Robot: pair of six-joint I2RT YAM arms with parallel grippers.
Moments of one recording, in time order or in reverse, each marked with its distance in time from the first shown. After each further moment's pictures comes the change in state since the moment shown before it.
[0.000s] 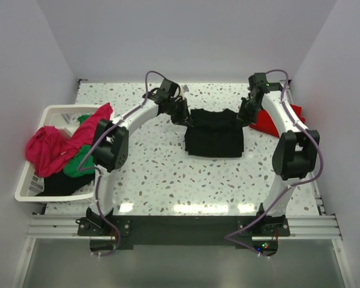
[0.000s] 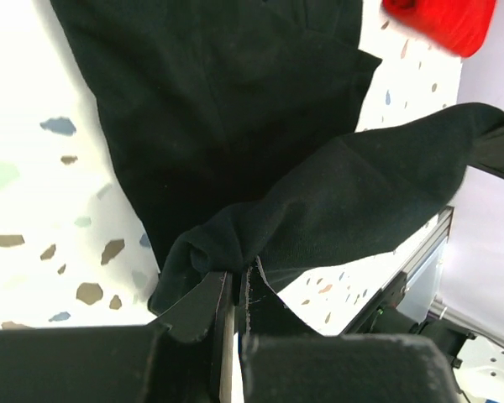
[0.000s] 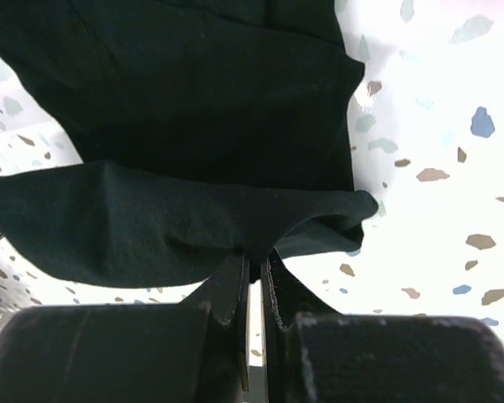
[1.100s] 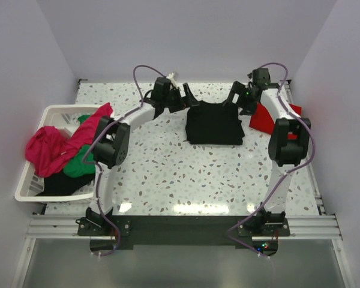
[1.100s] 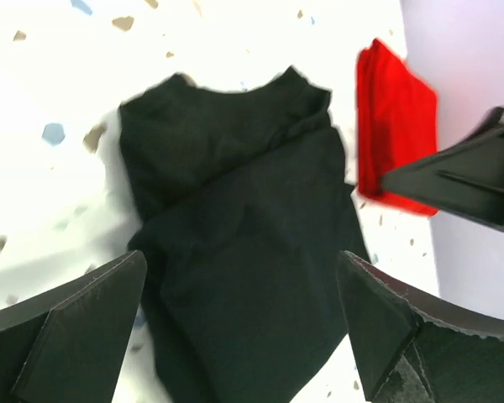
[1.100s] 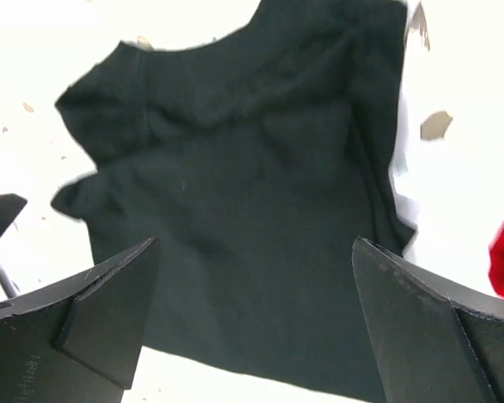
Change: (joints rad) left arm 0.058 0.084 -0.043 0.563 -0.153 -0.121; right arm -0.069 0.279 0.182 0.367 -0.157 -0.018
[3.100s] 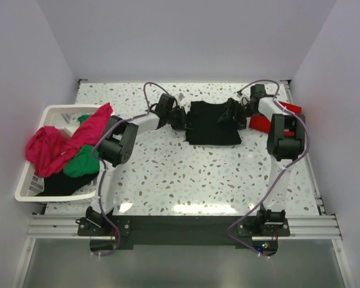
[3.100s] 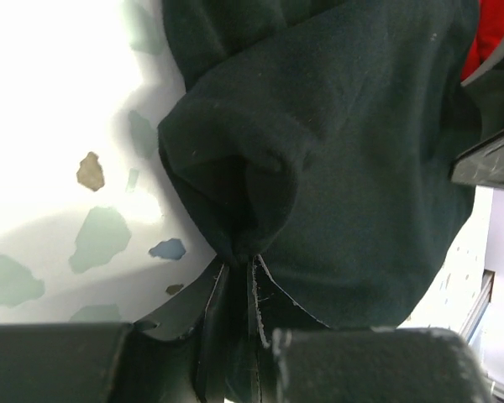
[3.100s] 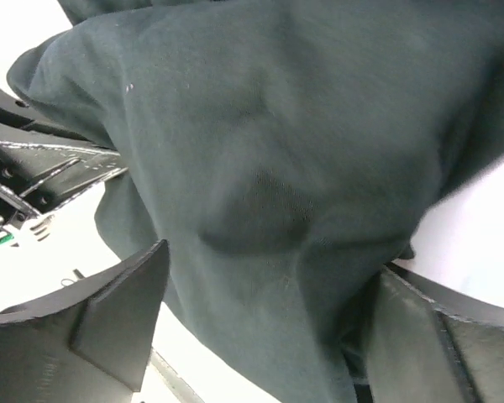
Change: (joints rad) left arm -0.029 0.045 -0.181 -0.037 0.108 0.066; right arm -0.040 0.071 -0.183 0.027 -0.389 -0.196
